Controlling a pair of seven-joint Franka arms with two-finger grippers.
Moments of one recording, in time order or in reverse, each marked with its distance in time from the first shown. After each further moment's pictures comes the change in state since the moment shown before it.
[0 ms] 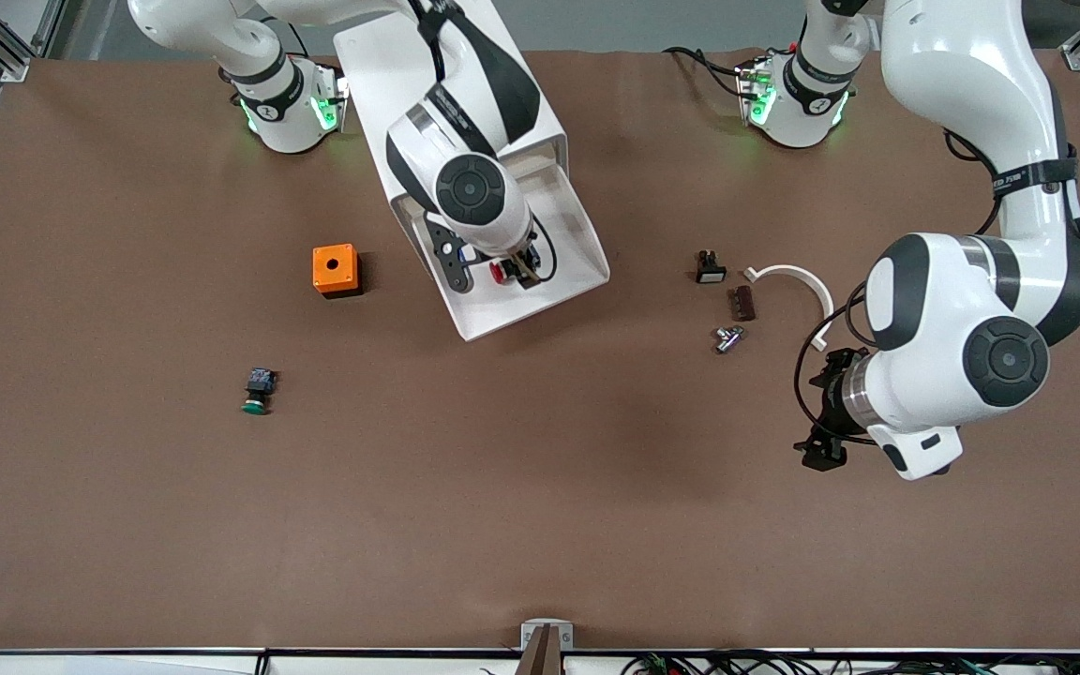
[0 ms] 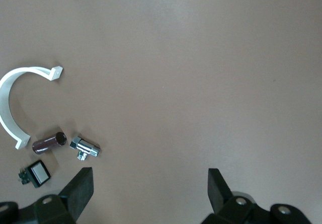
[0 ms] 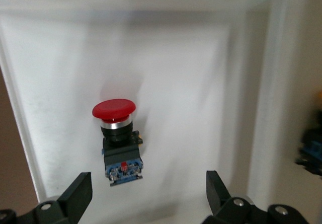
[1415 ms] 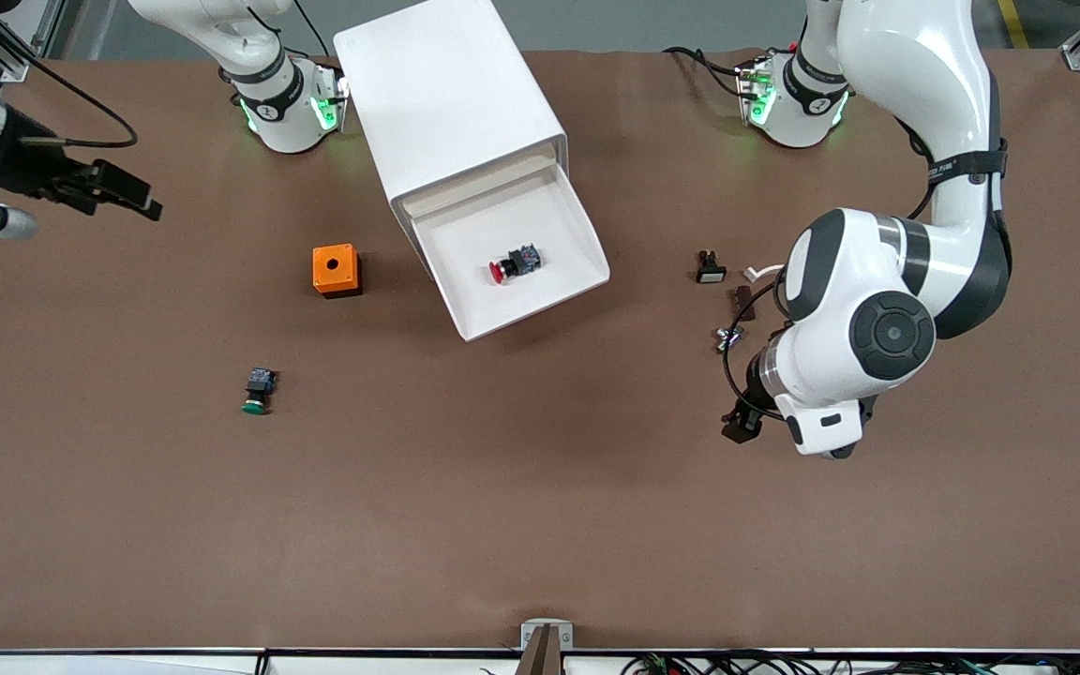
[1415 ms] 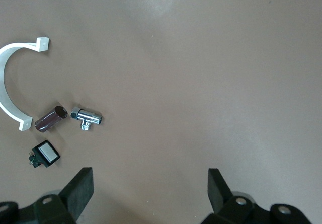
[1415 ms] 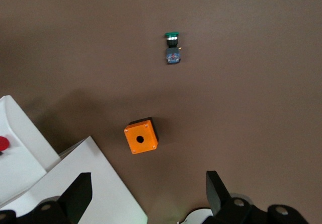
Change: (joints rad) left arm -0.079 -0.009 -0.046 0.000 0.002 -0.023 0.045; right arm -0.750 -0.648 -0.022 -0.380 -0.225 -0.105 -1.767
